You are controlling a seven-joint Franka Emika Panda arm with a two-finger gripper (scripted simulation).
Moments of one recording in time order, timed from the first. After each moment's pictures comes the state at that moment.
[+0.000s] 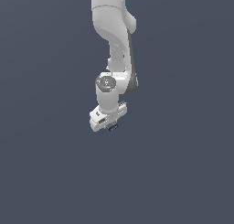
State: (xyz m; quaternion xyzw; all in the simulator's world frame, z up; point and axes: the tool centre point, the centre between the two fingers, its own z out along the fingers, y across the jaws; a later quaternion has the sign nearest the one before) arm -0.027 -0.037 0.043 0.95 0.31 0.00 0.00
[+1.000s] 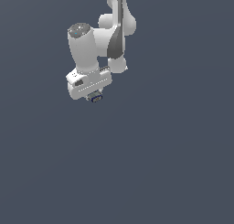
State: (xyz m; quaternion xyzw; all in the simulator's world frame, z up) arm -0.104 -0.113 0.187 0.95 0.31 0.00 0.00
